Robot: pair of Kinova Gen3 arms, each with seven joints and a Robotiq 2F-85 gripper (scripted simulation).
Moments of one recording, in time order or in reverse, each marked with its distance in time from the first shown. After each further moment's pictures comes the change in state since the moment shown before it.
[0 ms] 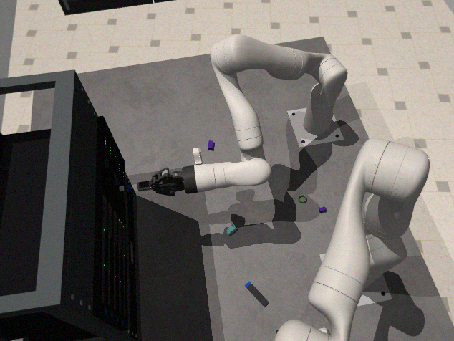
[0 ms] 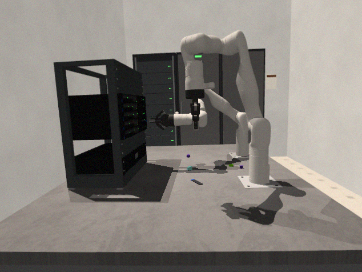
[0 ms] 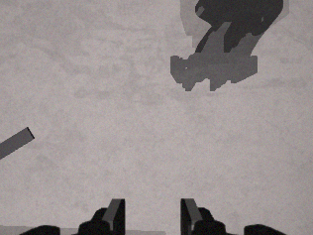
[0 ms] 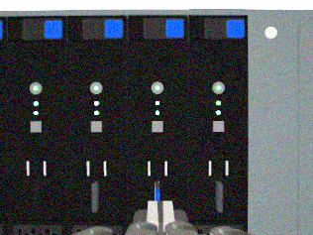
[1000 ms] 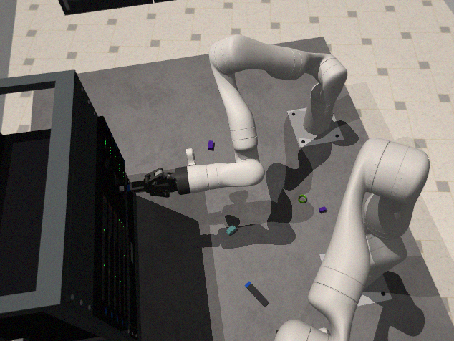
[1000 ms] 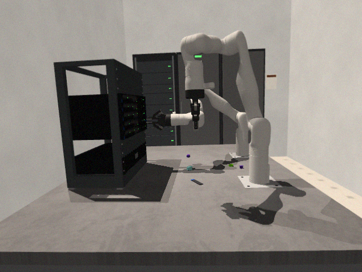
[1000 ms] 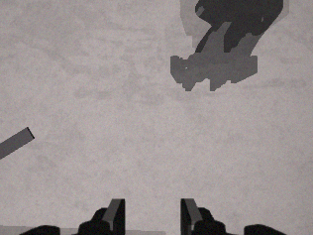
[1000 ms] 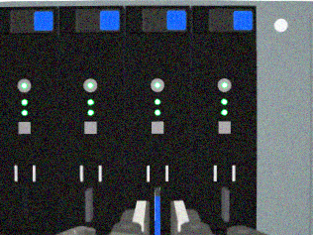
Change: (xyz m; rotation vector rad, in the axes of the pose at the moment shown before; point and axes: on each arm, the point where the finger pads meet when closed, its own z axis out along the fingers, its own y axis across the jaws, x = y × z) left arm 0.000 0.000 0.000 0.000 0.000 0.000; right arm 0.000 0.000 0.019 0.000 0.000 0.000
